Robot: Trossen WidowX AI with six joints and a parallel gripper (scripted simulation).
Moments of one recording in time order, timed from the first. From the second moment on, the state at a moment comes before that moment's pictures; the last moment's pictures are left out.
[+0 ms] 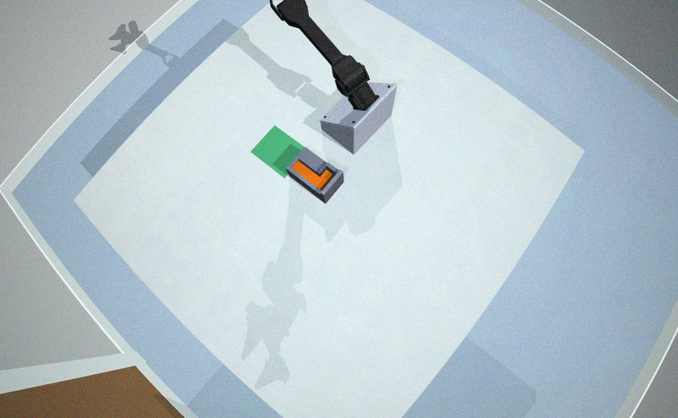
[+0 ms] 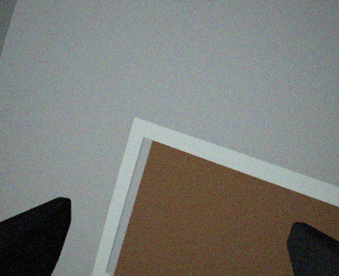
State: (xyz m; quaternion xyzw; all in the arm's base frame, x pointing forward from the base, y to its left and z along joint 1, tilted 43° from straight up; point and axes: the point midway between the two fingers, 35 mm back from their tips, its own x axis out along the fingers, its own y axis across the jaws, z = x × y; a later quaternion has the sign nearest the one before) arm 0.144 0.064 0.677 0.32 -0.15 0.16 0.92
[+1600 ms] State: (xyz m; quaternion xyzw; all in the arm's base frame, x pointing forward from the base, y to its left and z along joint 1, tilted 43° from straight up) arm 0.345 0.220 0.163 -0.15 0.38 -0.04 0.91
